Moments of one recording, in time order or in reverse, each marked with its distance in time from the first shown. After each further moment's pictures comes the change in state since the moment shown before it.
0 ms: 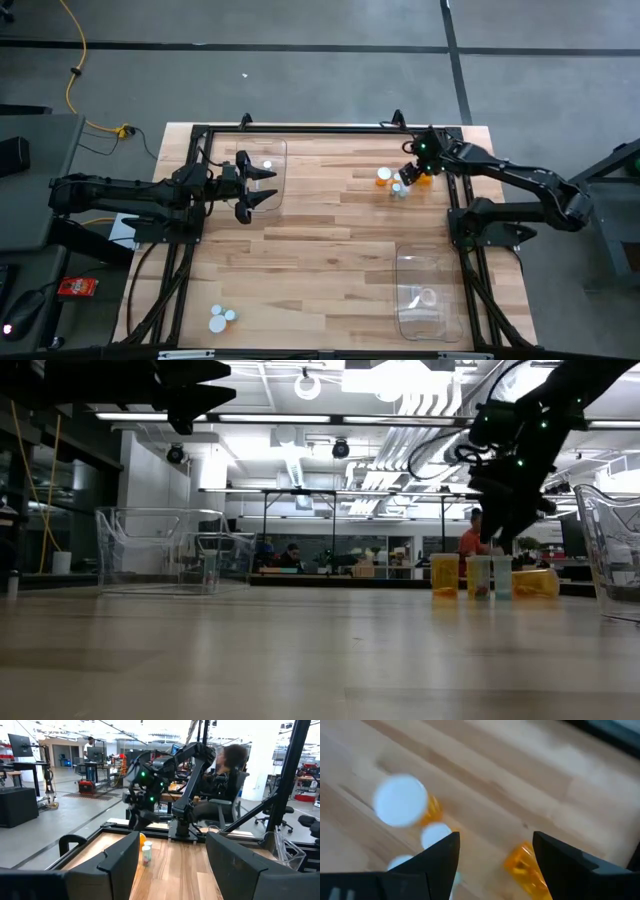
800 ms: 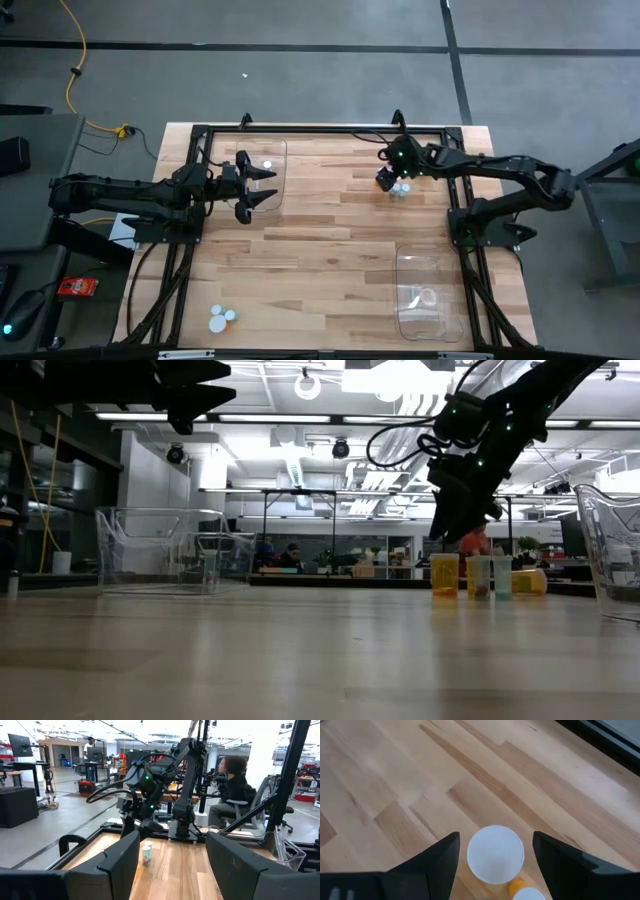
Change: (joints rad) left arm 0.000 0.000 0.000 0.000 0.000 0.000; right arm 0.210 0.207 0.047 0.270 0.008 0.011
